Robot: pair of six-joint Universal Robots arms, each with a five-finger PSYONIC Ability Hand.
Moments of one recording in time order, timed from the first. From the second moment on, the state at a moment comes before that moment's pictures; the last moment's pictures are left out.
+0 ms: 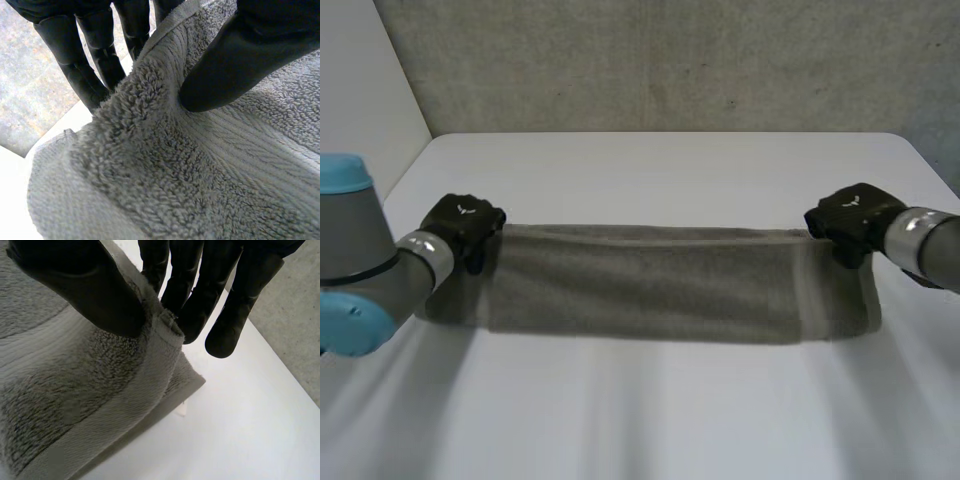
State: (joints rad) left arm 4.53 -2.13 -1.41 3.20 -1.41 3.68; right arm 1.72 -1.03 1.22 0.33 1.25 2.40; left_hand 1.48 1.53 1.55 1.53 1.50; right_hand 1.34 1.34 1.35 1.35 1.17
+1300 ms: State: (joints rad) left arm 4.51 -1.99 -1.64 3.36 -1.40 3.44; right arm 1.76 -1.17 1.57 0.03 1.38 2.55; left_hand 0.28 0.27 0.26 0.27 0.27; right_hand 0.47 0.47 0.48 0.48 0.31
